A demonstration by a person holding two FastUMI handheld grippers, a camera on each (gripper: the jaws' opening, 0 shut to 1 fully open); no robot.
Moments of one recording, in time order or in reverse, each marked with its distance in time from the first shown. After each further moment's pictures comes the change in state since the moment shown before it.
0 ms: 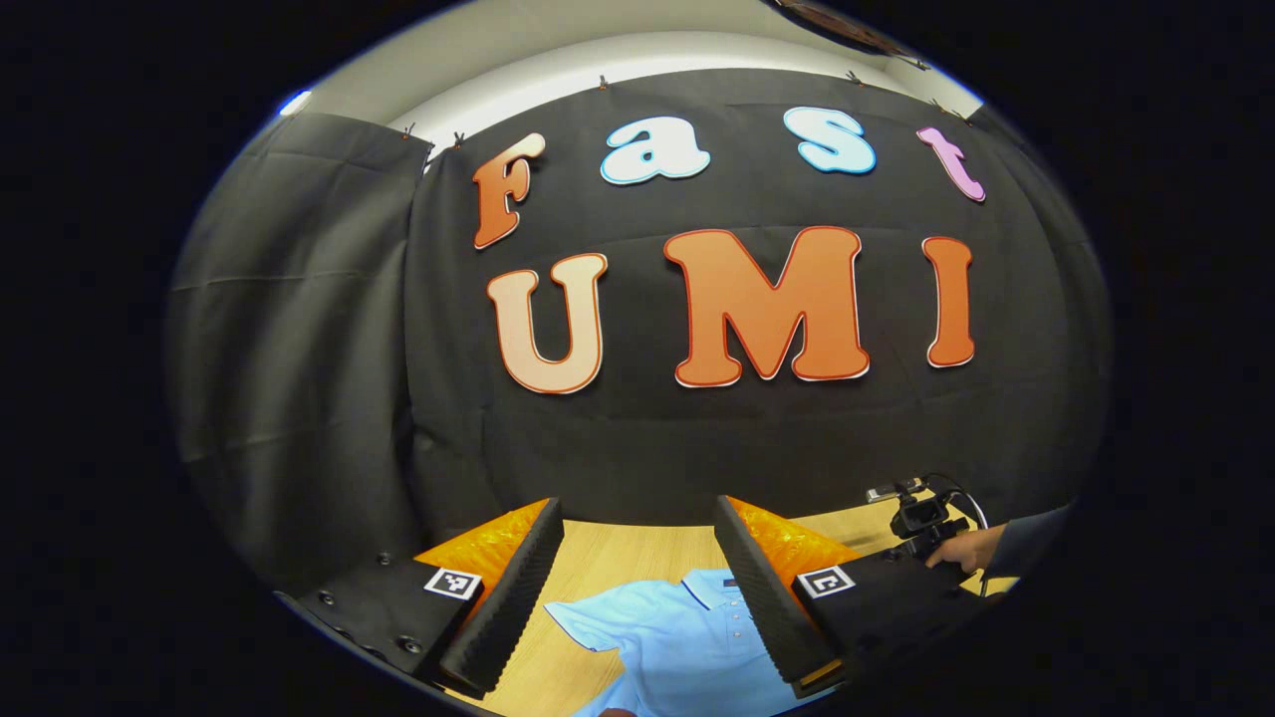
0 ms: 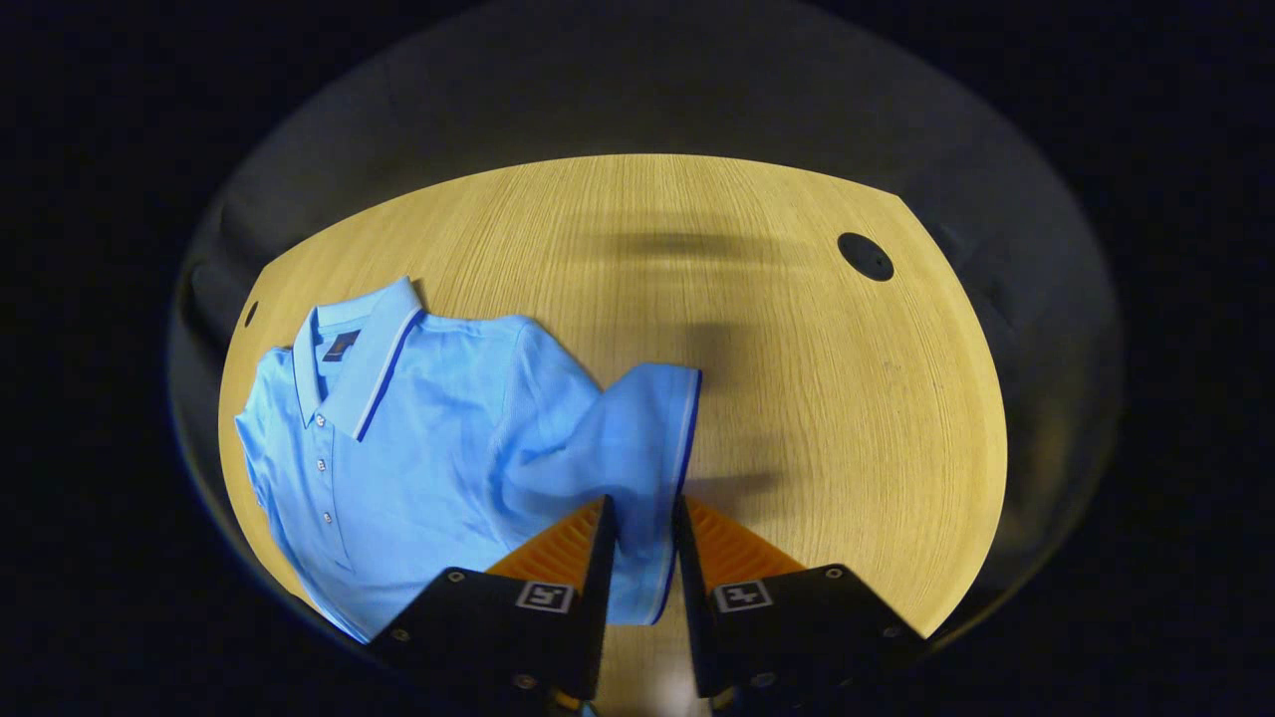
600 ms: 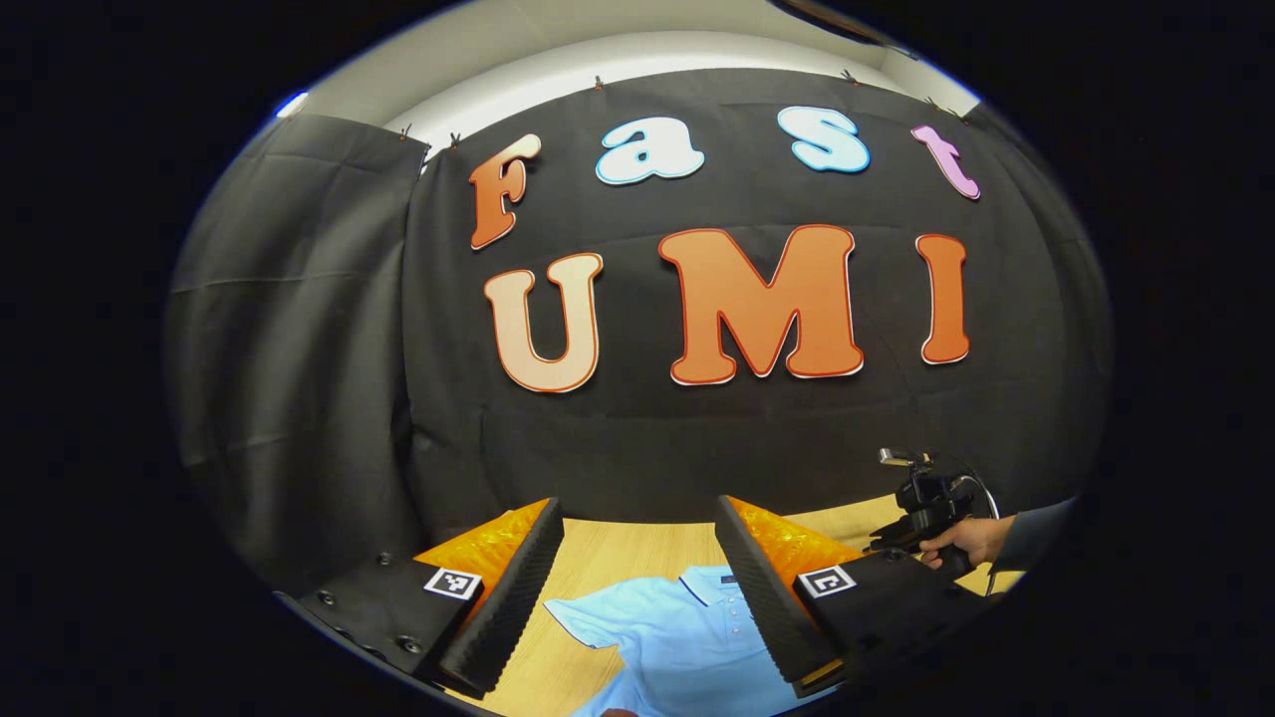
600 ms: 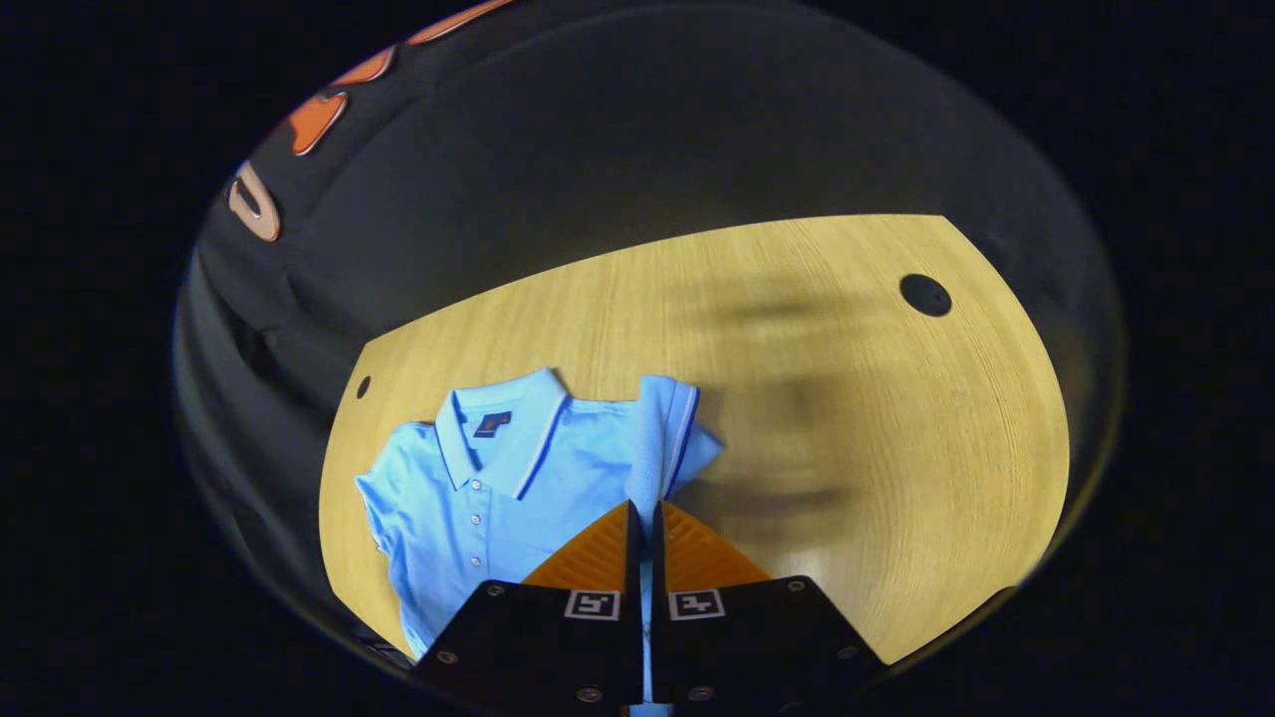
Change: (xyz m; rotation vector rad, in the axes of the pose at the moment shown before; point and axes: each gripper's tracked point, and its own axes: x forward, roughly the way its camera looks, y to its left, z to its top) left arm -0.008 0.002 -0.003 0.007 0.003 0.001; right arm -0.062 0.075 0.041 0.055 -0.182 0.328
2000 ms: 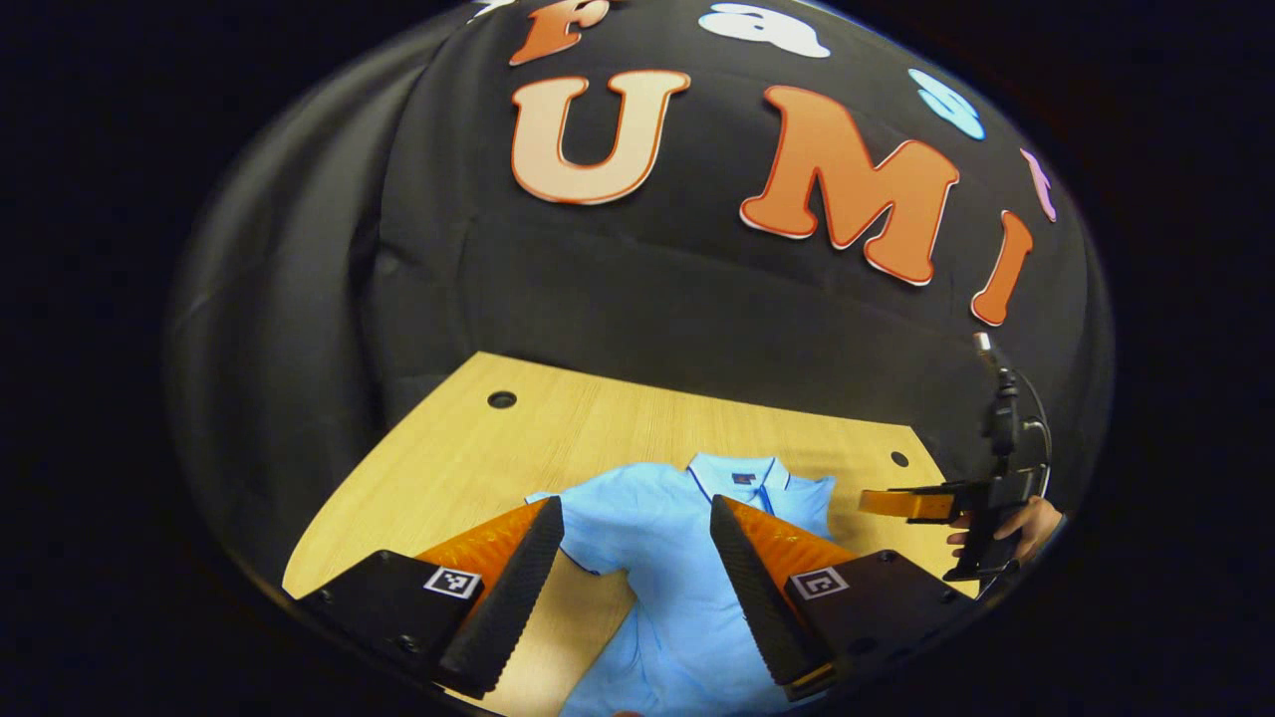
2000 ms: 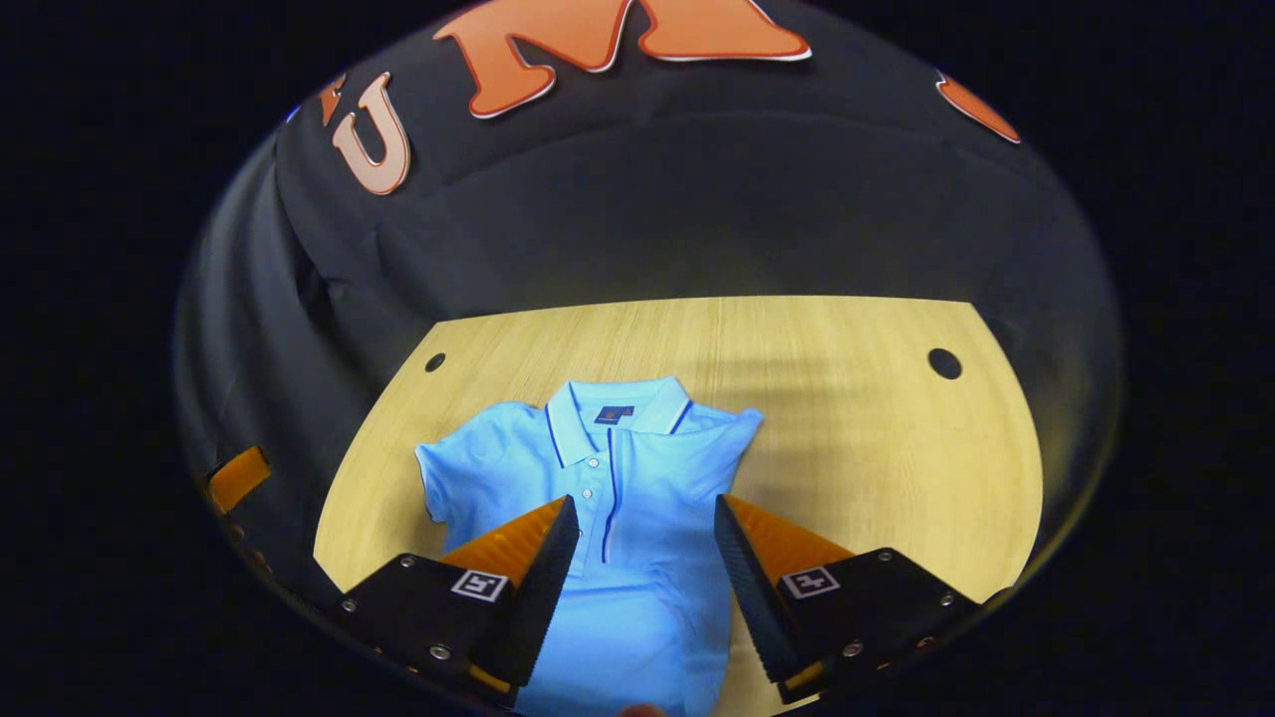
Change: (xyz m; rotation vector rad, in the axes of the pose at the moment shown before) left arm 0.094 0.077 -0.161 -0.246 0.538 -0.152; right arm -0.091 0.081 -0.015 -0.157 -0.179 -0.005
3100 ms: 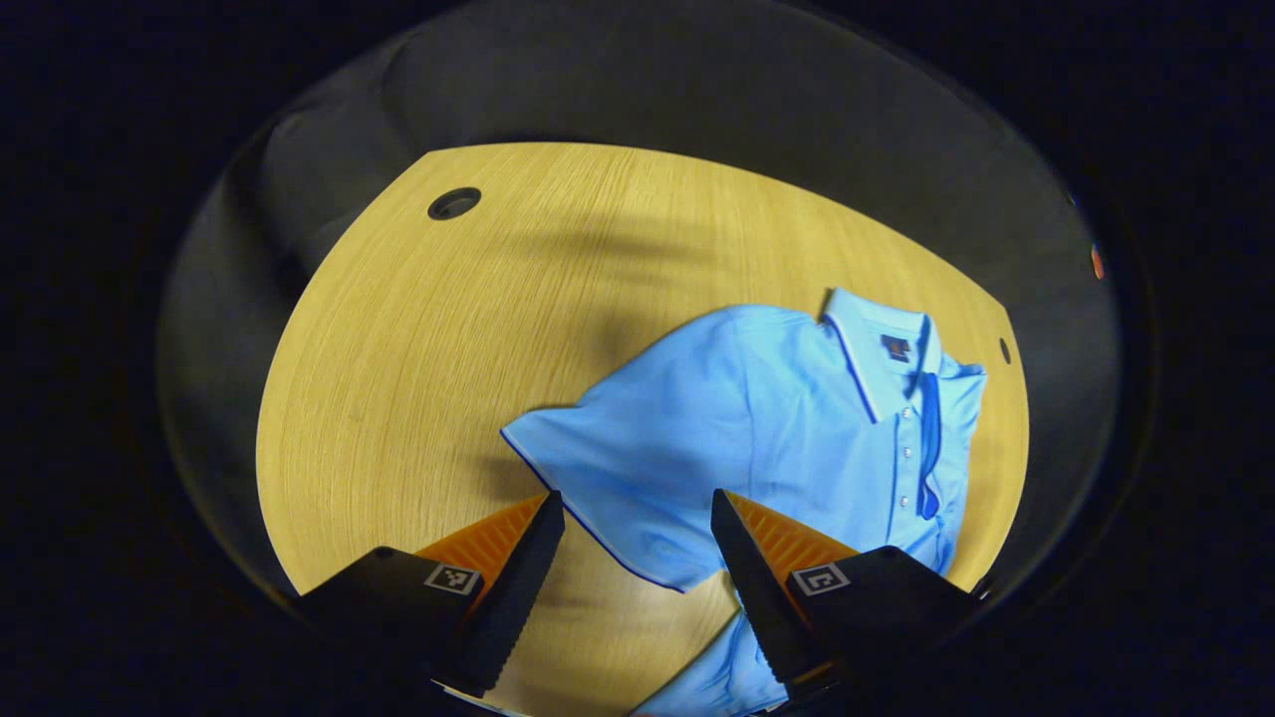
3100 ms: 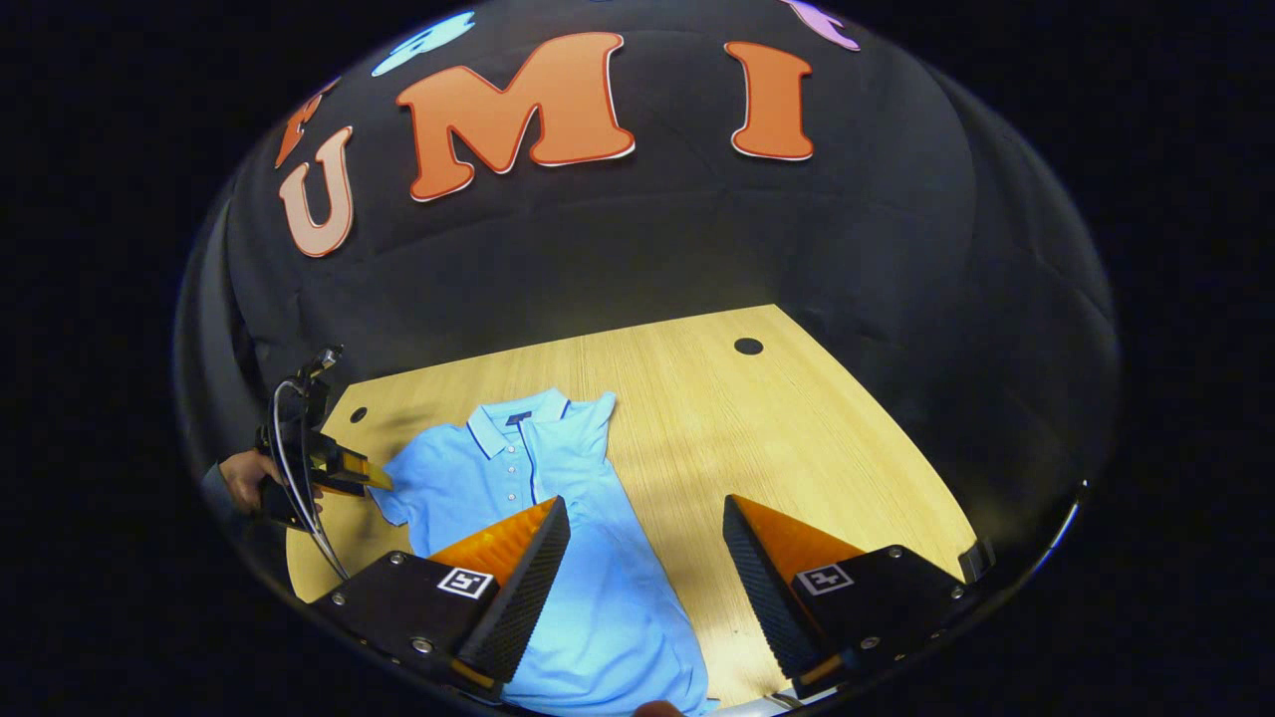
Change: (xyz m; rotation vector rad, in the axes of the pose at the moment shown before) left arm 0.206 0.080 -0.124 0.016 0.669 0.080; right arm -0.141 -0.027 -0.079 0.178 -0.194 -0.375
